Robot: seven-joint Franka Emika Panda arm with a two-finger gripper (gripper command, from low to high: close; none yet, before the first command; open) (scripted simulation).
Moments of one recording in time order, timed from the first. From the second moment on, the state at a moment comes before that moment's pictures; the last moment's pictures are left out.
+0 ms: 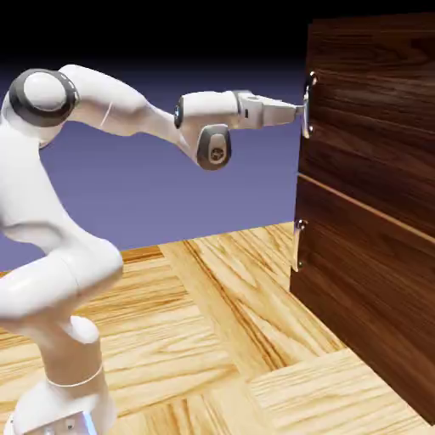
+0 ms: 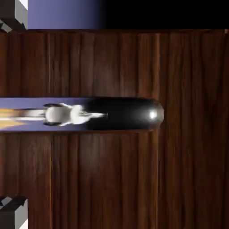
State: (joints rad) arm -1.16 -0.52 1.44 -2.18 0.59 3.60 0.78
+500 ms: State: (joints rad) arm -1.09 -0.40 1.38 -2.22 0.46 3.66 0.79
